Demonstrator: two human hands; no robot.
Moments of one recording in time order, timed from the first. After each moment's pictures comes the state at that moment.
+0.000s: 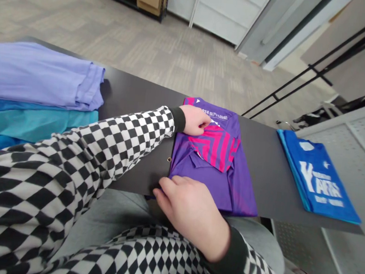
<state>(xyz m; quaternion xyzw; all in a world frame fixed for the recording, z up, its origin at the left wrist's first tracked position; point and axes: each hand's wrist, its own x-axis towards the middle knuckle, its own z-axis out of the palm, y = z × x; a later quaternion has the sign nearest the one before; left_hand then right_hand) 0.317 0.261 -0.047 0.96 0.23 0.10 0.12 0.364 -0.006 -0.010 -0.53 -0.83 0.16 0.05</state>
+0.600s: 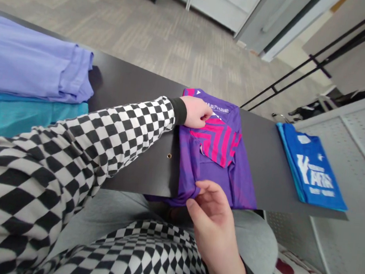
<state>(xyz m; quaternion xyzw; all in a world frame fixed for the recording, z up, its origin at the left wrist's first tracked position) 0.322 0.269 -0.052 0.96 0.23 0.12 0.13 0.381 -0.070 -0.049 -0.64 -0.36 0.44 0.52</state>
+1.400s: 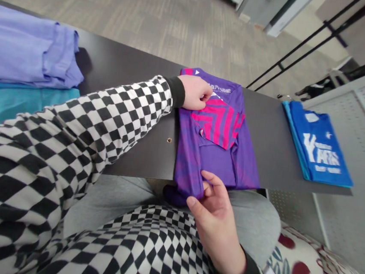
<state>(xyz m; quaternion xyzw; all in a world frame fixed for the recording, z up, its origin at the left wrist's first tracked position) 0.324 0.277 -0.061 0.95 0.22 0.13 0.15 0.372 -0.103 -0.059 -0.61 -0.31 0.49 0.54</state>
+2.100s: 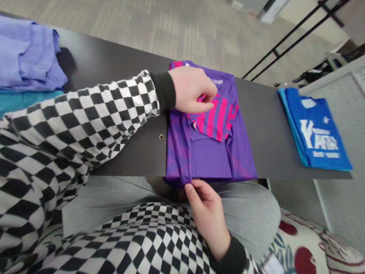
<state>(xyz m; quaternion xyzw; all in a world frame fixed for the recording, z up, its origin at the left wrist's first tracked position) 0.314 0.232 -0.010 0.98 0.12 0.11 0.15 0.393 -0.119 -0.101 -0.70 -0.36 0.44 0.43</state>
